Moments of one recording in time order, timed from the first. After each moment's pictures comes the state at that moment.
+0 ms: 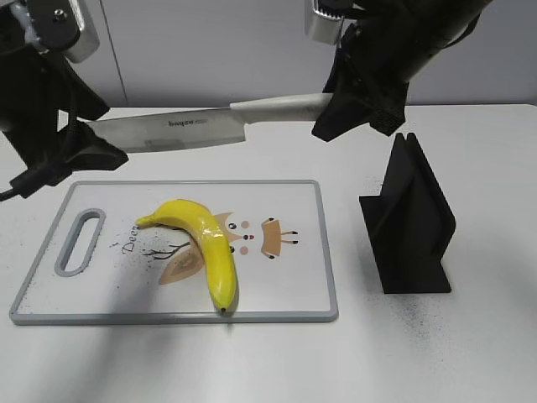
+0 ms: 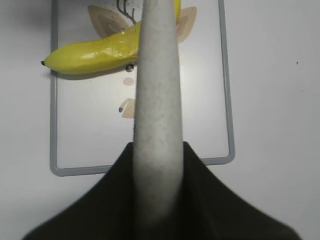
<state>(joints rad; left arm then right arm) -0.32 1.40 -0.97 -0.53 0.59 1.32 0.37 1.82 -1.51 0.49 1.01 -1.30</state>
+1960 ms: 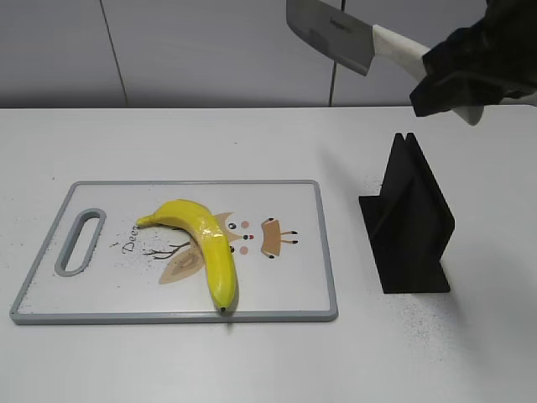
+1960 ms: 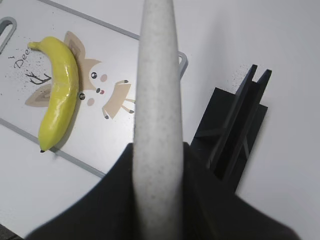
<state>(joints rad) 0.02 0.40 -0.62 -0.13 1.22 0.25 0.37 1.35 -1.12 0.22 0.77 -0.12</state>
